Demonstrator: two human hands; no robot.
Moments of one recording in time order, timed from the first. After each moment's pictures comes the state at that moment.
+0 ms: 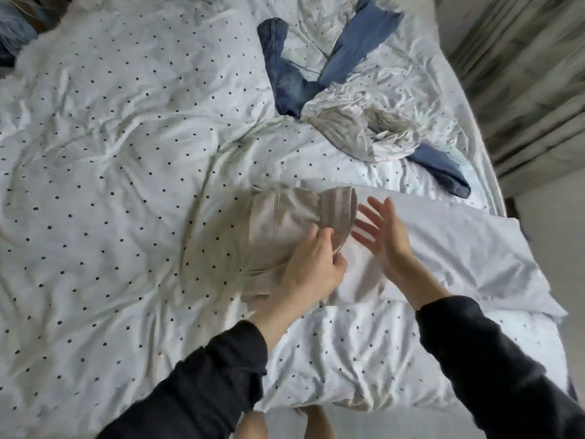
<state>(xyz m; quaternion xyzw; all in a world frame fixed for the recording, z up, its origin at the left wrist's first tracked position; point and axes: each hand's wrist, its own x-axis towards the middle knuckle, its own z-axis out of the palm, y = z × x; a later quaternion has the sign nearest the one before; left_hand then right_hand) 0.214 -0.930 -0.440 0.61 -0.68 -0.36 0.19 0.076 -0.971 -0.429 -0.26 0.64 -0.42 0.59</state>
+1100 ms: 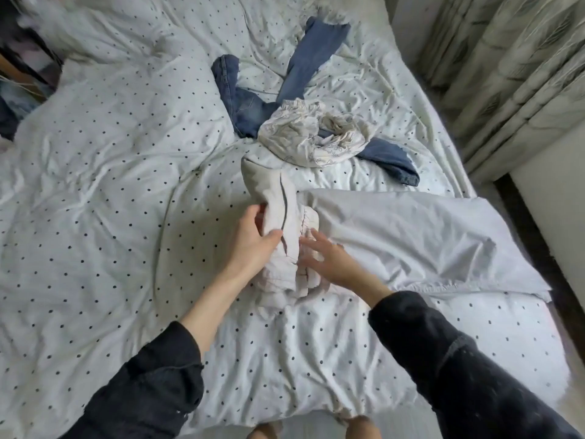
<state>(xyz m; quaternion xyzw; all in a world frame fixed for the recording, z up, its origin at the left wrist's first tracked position) 0.178 -0.950 -0.380 0.67 -0.53 -0.42 0.30 0.020 -0.940 -0.455 -0.63 0.61 -0.11 0.47</state>
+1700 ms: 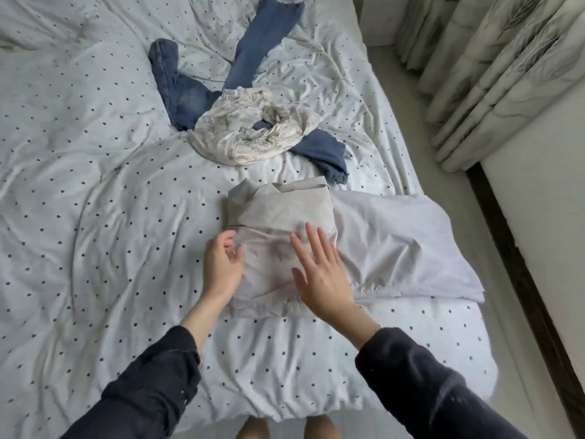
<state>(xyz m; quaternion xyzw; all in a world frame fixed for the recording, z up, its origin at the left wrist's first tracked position) 0.051 -0.946 -0.478 0.76 -0.50 -0.34 0.26 -0.129 -0.902 -0.489 -0.75 0.62 -0.17 0.19</state>
